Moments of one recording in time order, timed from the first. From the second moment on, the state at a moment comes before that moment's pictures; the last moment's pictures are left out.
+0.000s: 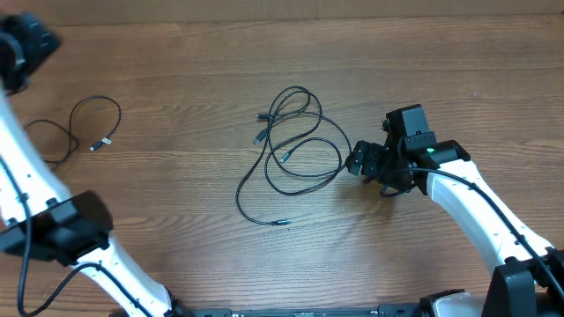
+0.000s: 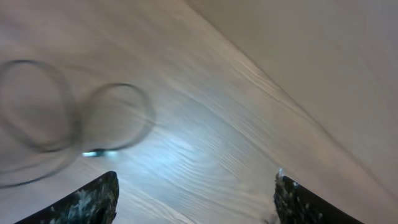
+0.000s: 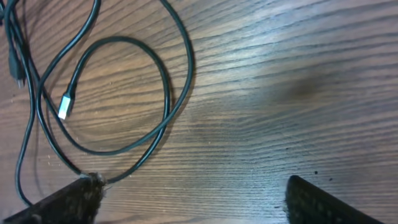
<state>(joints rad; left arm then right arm) 0.46 2.12 2.60 -1.42 0.29 -0.32 0.24 1.50 0.95 -0.67 -0.21 0.54</state>
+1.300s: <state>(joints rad) -0.15 1.99 2.24 -1.69 0.13 -0.10 0.24 1.50 0.95 -0.84 -0.18 0.54</state>
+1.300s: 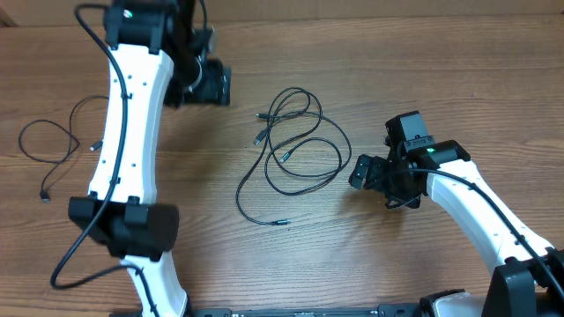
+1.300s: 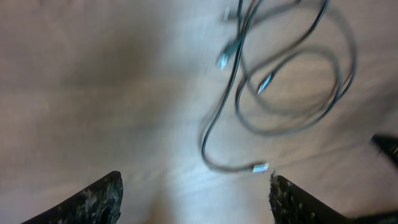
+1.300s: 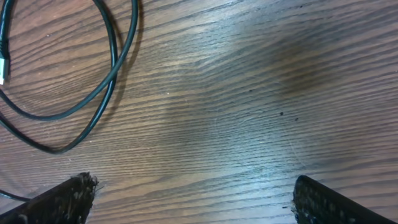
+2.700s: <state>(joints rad) -0.68 1.94 1.29 -0.58 0.08 0.17 -0.07 1.50 0.95 -1.01 0.06 0.72</state>
